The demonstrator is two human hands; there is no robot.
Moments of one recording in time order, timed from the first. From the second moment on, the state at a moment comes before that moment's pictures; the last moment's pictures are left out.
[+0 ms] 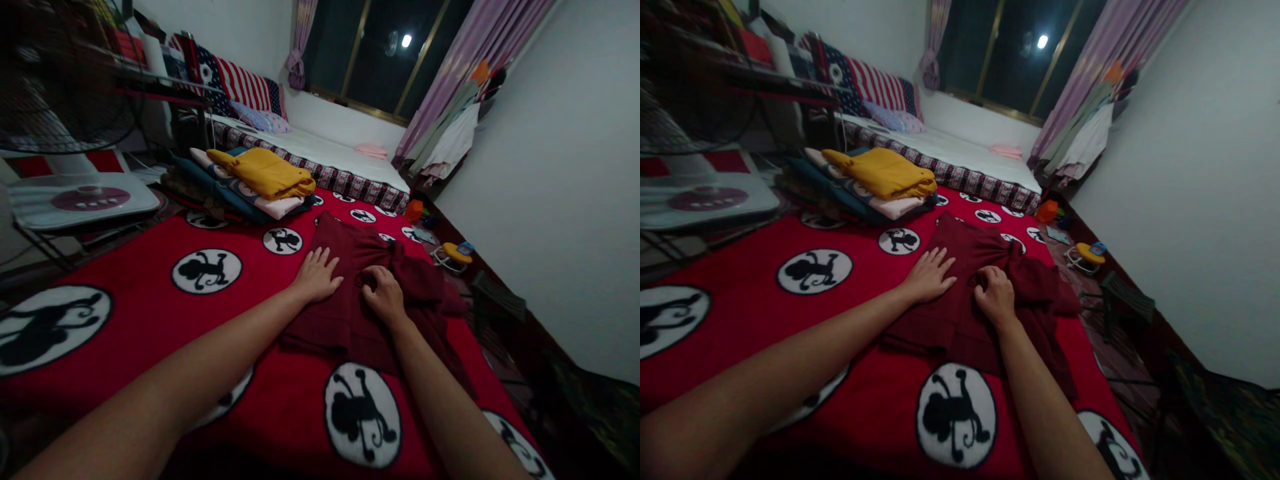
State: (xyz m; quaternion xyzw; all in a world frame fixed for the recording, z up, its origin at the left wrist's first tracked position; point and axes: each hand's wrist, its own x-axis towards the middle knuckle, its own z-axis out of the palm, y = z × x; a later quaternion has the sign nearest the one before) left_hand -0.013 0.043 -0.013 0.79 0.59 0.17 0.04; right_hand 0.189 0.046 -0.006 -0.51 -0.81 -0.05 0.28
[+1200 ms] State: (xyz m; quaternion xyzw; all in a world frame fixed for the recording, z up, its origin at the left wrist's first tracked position) left_hand -0.052 0.051 0.001 0.85 0.48 0.18 0.15; right_hand 0.187 0.006 0.030 -0.35 -0.83 0.34 0.26
